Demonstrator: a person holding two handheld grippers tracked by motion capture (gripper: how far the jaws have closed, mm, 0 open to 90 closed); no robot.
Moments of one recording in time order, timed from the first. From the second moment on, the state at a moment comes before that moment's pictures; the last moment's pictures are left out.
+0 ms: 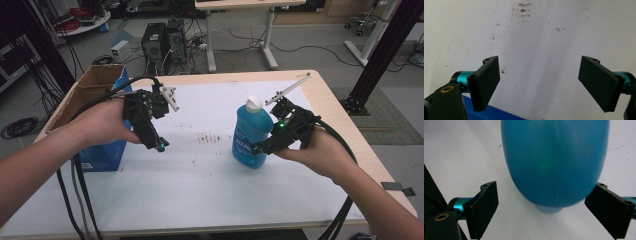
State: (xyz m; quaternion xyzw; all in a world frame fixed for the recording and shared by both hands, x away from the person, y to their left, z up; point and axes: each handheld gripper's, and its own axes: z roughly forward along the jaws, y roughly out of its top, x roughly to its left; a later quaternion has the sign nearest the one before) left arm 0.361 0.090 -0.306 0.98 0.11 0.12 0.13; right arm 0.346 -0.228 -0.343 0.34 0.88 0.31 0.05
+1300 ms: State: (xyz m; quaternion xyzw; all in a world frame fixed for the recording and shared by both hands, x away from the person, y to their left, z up) left arm 0.362 0.090 -0.303 0.98 0.11 0.13 0.14; right arm 0.354 -0.217 -0.346 0.35 0.88 0.32 0.09
